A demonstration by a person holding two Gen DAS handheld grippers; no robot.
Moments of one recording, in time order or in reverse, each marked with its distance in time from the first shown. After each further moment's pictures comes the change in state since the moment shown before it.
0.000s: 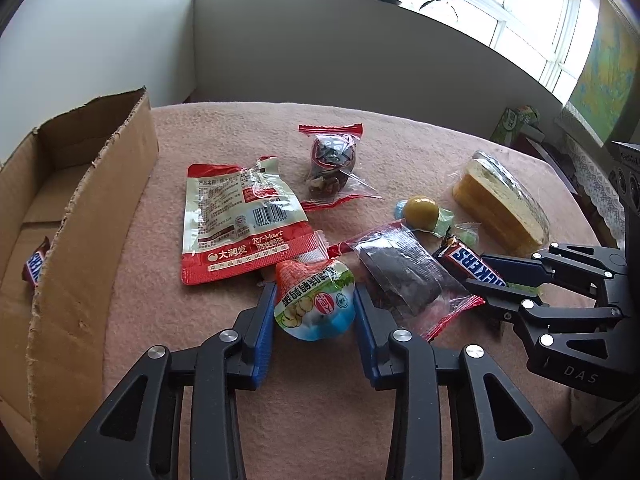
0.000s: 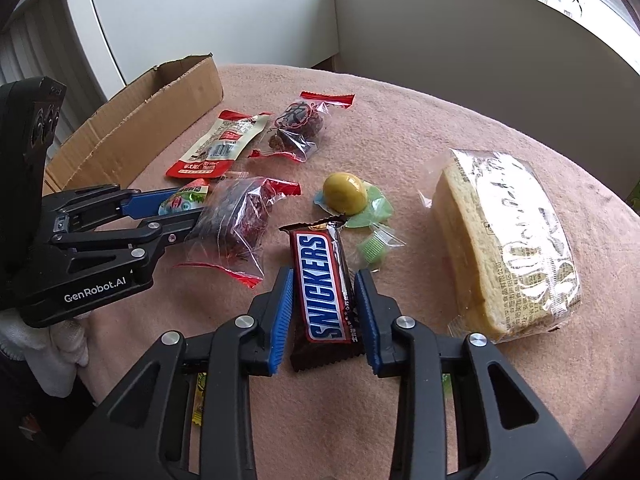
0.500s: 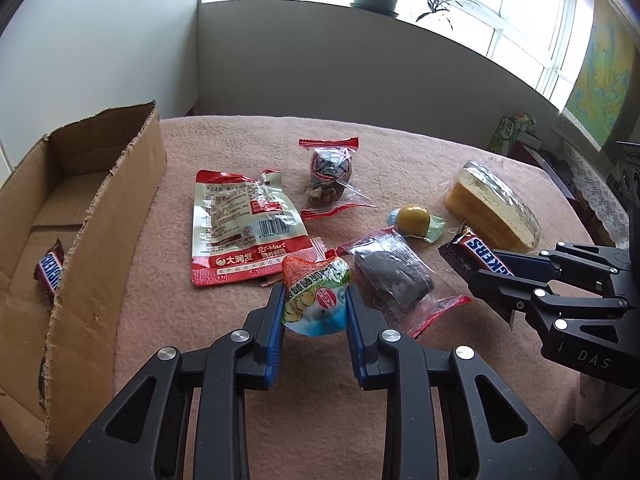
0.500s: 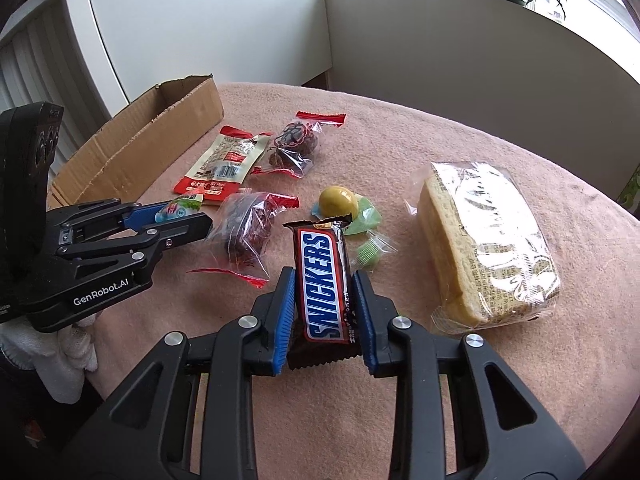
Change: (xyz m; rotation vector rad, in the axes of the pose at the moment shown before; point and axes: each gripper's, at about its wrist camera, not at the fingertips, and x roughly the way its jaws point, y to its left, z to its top) left arm -0.018 0.002 -0.004 -0.002 -0.049 -0.004; right arm -0.031 -0.001 -0.001 0.031 -0.074 -0.006
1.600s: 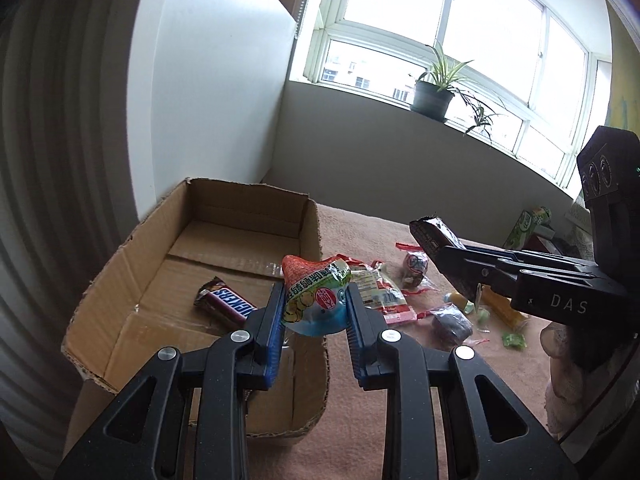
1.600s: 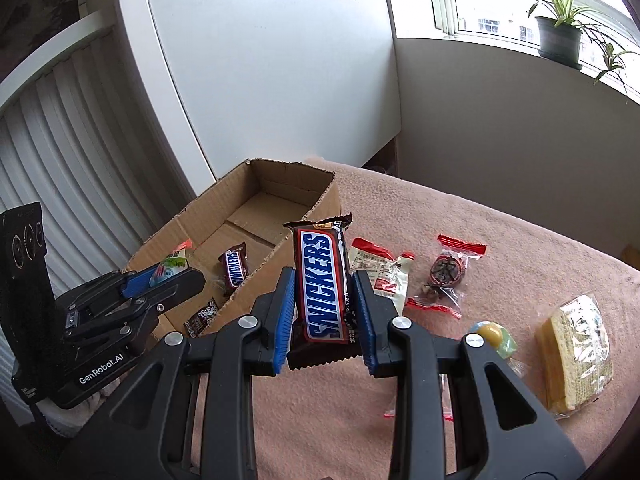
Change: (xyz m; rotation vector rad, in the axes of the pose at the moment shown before) left arm -0.111 0.096 -0.007 -0.163 -0.284 0.077; right arm 0.002 0.127 0.089 -0.040 -0.148 0.157
